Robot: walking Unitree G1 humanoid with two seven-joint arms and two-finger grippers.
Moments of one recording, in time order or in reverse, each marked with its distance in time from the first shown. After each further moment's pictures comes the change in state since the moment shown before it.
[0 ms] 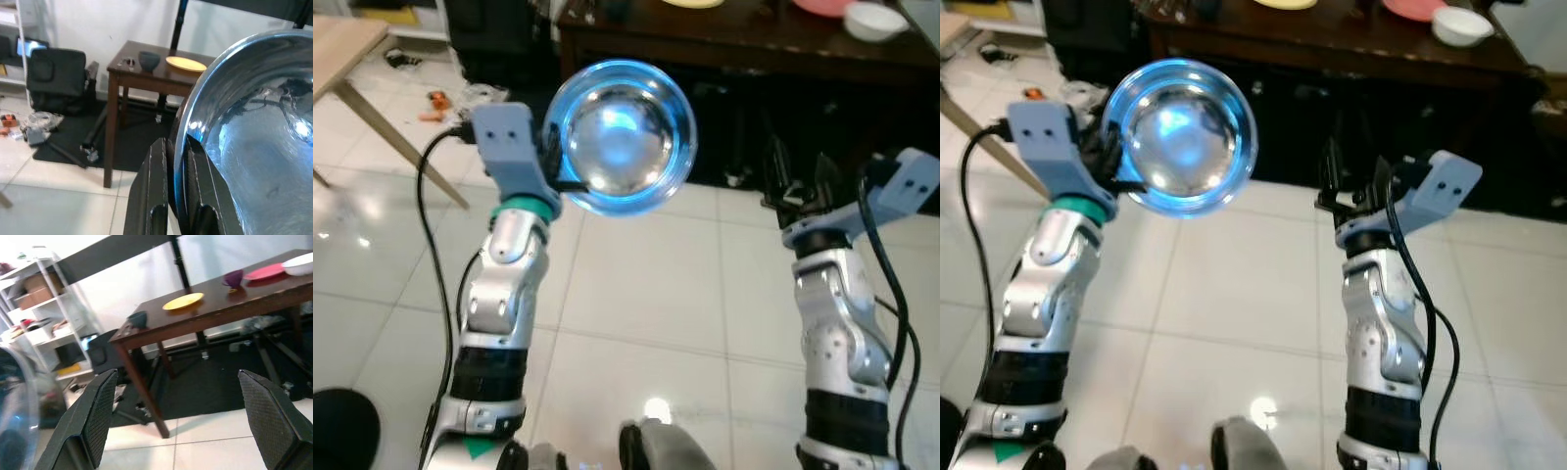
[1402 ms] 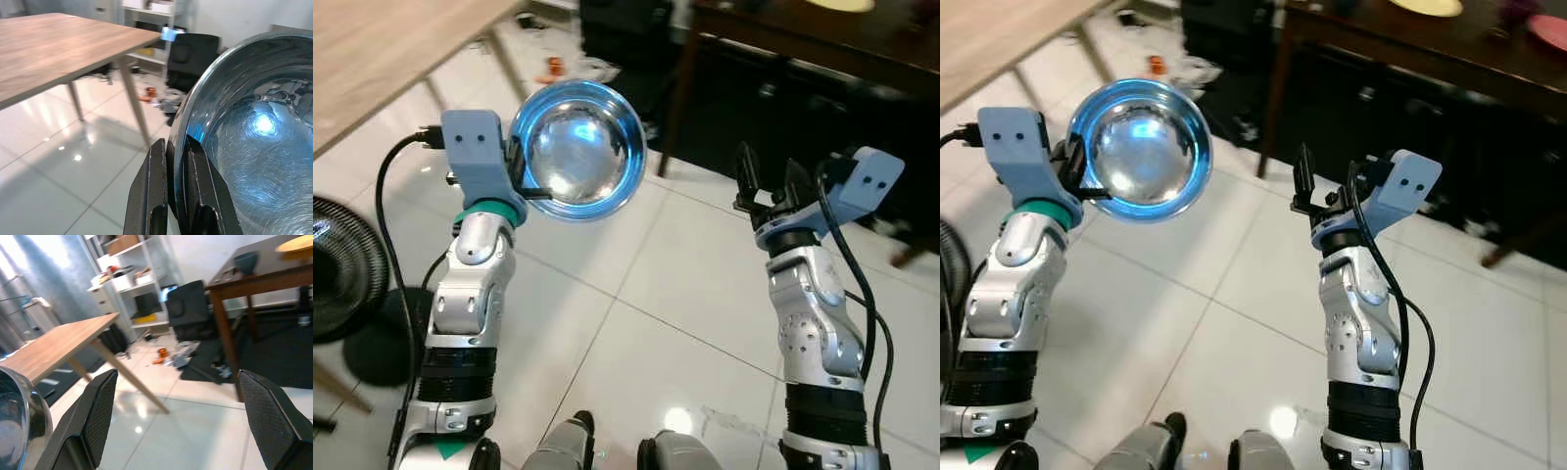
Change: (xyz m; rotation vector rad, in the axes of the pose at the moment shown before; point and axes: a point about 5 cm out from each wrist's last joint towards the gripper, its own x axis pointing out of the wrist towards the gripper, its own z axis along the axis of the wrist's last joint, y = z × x) left arm -0.005 0.030 -0.009 0.081 0.094 0.075; right arm 0.006 0.004 -0.015 -0.010 0.054 -0.023
